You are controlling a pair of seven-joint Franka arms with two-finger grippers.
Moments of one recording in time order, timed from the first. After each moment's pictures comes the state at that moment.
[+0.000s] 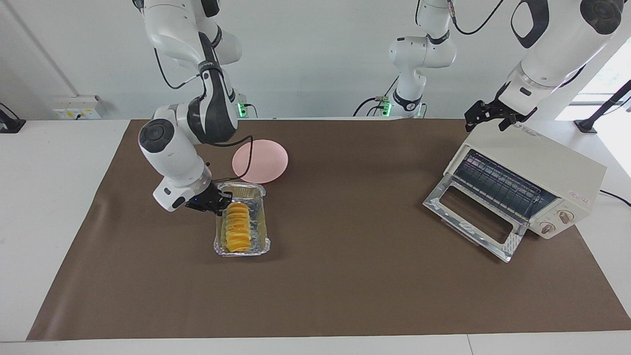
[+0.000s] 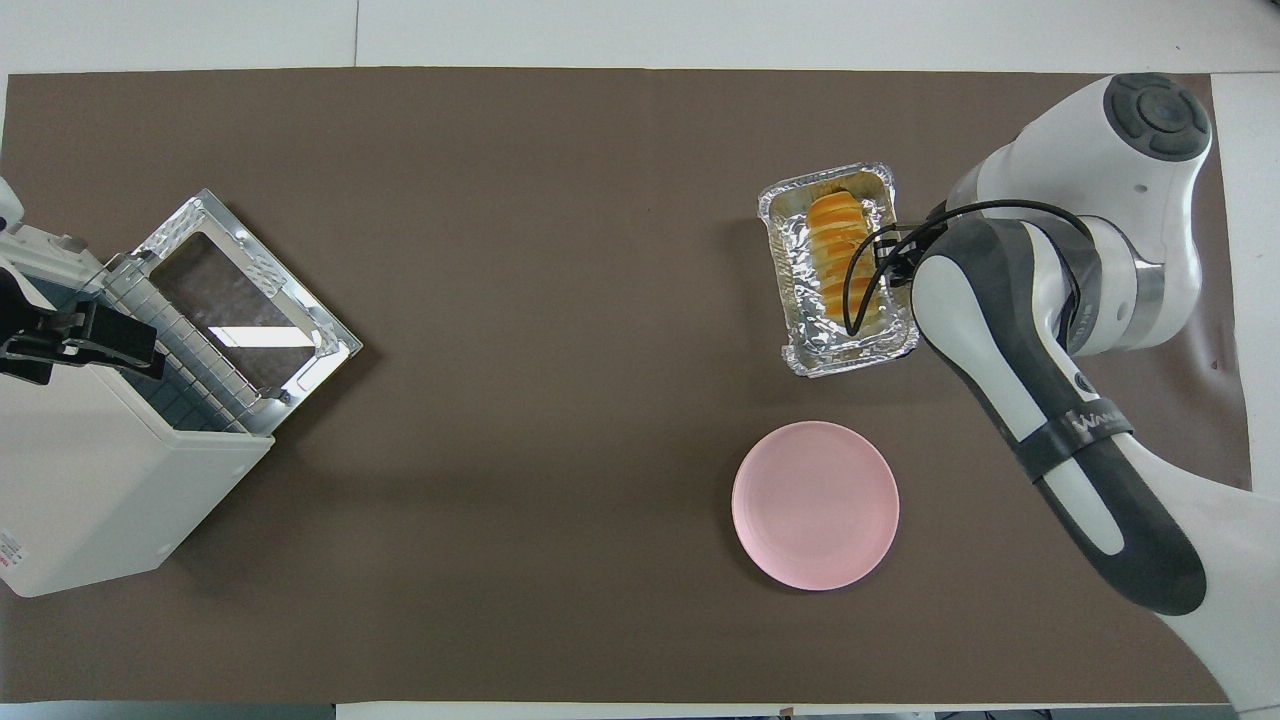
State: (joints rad) left arm -0.17 -0.02 0.13 -1.62 -0.02 1.42 0.00; right arm 0.18 0.32 -0.02 -1.69 0.14 1.97 0.10
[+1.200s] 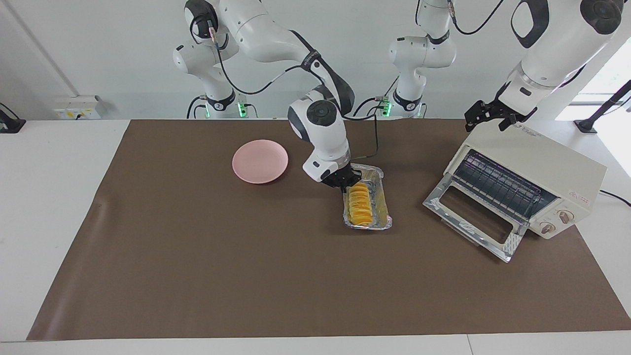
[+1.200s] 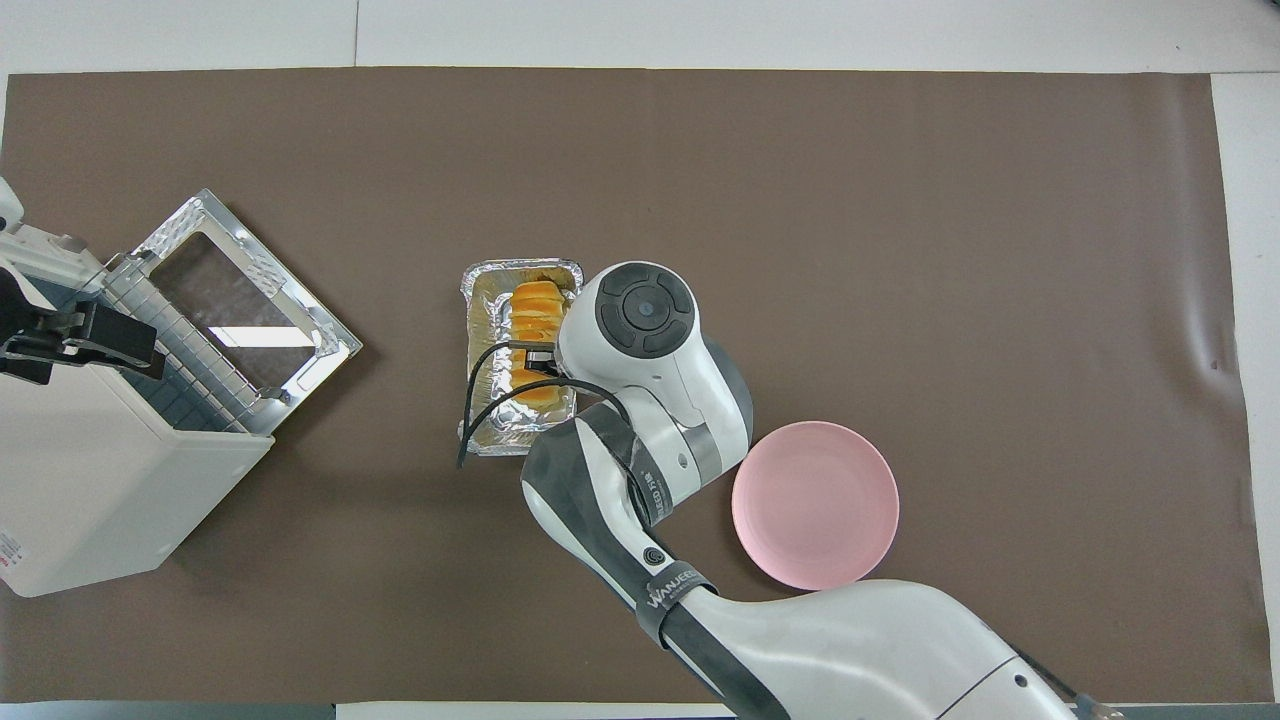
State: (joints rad) left arm -0.17 -0.02 0.13 -1.62 -0.02 1.42 0.00; right arm 0.68 0.50 -0.01 -1.66 0.25 2.27 0.62
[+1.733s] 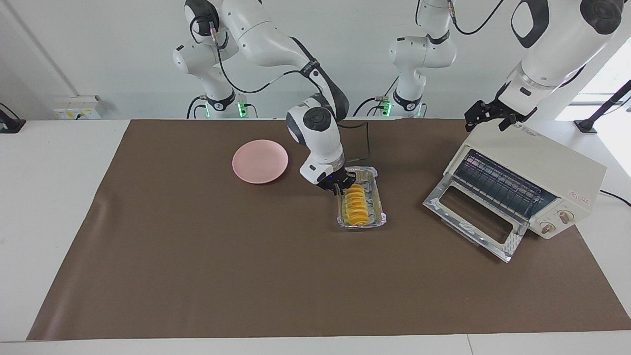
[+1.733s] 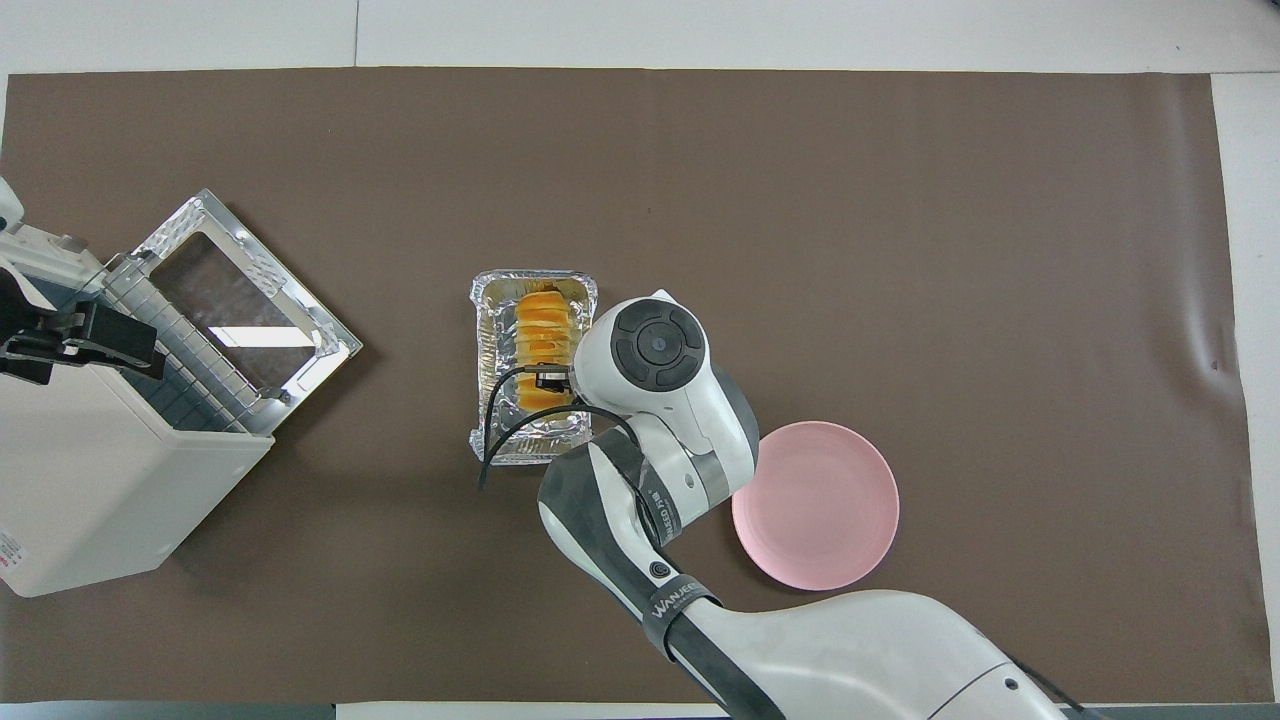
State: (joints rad) left arm -0.17 -0.02 0.13 -1.62 -0.02 1.42 0.00; right arm 0.69 0.47 -0.01 -1.75 0.25 2.36 0.59
